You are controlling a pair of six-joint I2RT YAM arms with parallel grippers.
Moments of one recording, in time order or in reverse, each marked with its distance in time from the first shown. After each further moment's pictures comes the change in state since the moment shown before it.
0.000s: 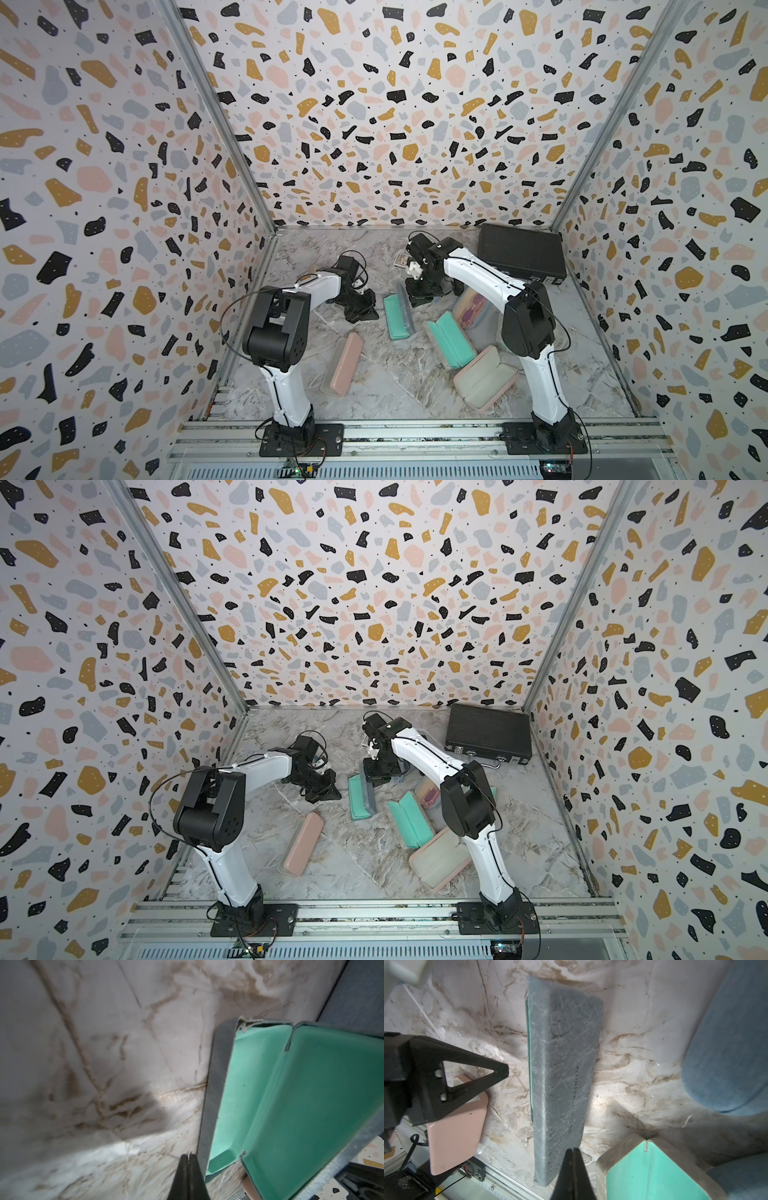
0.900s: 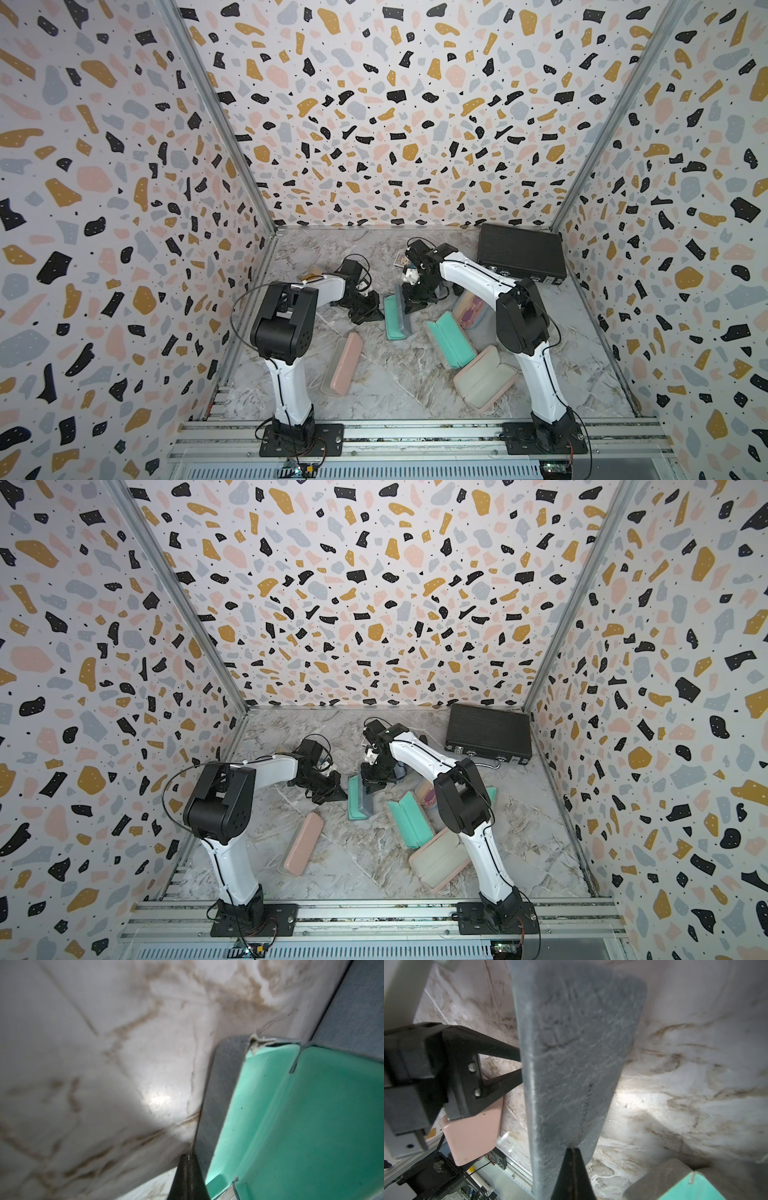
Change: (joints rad) left arm -0.016 0.068 -0.023 0.122 0.060 -0.026; right arm -0.007 0.060 -0.035 0.067 -0.161 0.031
